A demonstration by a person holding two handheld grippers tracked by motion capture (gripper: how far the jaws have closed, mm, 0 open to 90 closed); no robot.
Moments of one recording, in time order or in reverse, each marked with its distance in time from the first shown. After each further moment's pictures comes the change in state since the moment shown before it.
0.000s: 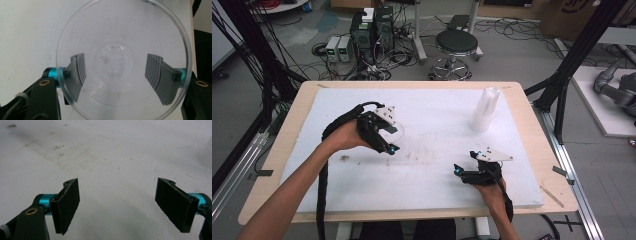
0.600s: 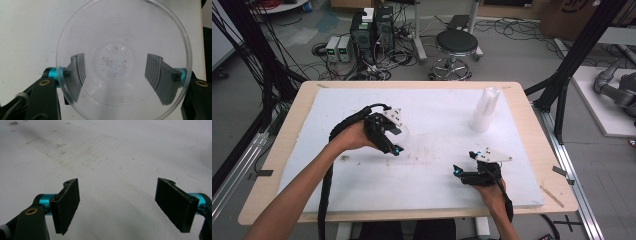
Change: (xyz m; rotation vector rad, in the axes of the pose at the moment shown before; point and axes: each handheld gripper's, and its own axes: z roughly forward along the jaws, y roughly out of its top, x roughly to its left) left arm 0.006 0.005 0.022 0.045 -0.003 0.005; right arm 0.002 0.000 0.000 0.005 0.006 -0.020
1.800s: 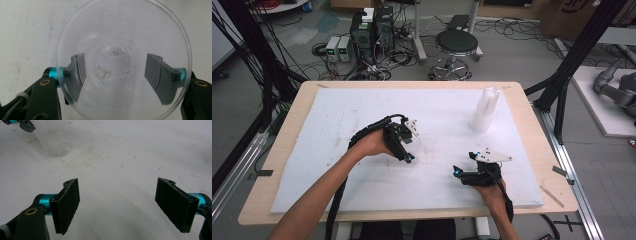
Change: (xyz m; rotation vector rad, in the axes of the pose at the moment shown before) left arm 0.000 0.010 0.060 0.094 -0.026 -0.011; right arm 0.000 -0.001 0.000 0.005 0.012 -0.001
